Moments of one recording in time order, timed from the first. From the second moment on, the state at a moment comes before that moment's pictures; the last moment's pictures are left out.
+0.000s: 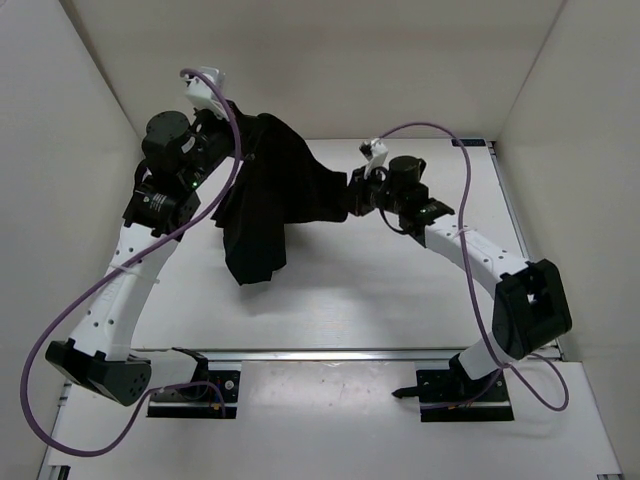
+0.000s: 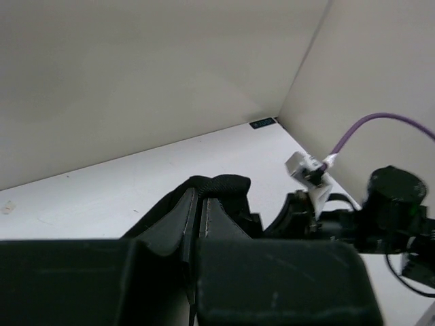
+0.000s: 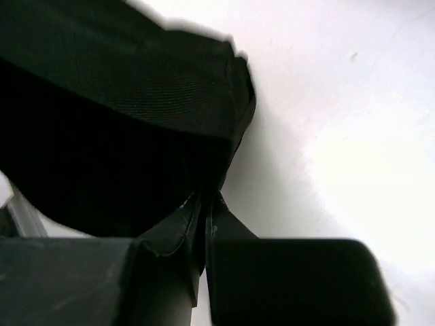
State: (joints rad) left arm -0.38 1.27 1.57 -0.24 0.18 -0.22; right arm 0.47 1.54 1.10 0.11 -0.45 0.26
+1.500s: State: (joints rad) left arm -0.32 1.03 1.42 -0.12 0.18 -0.15; right arm 0.24 1.34 1.99 -0.65 -0.28 0.01
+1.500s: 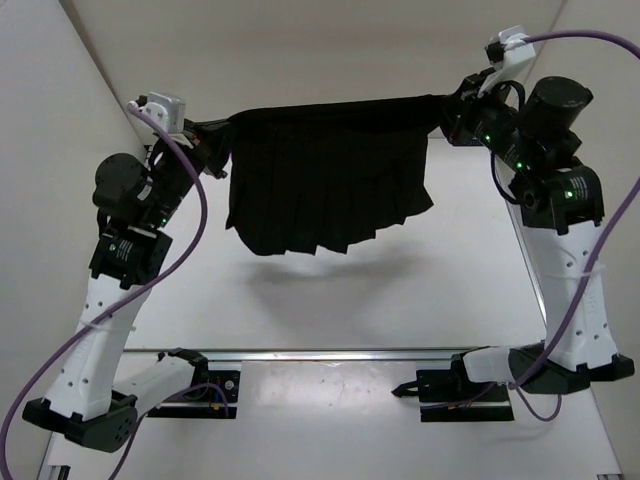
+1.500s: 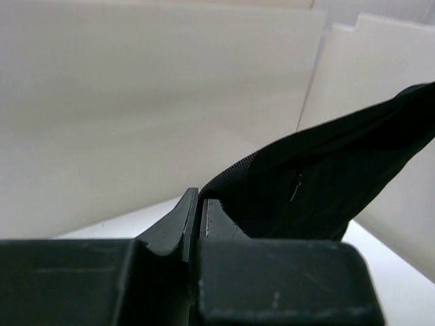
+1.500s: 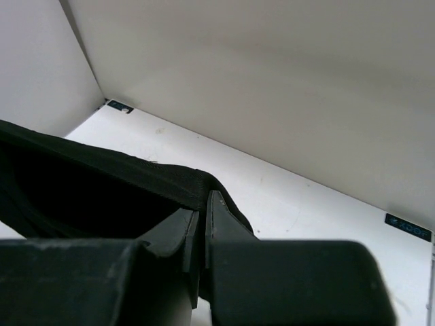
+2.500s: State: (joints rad) left arm -0.20 1.63 1.11 0.01 0.13 -0.36; right arm 0.20 2.05 1.66 -0.52 -0.34 0.01
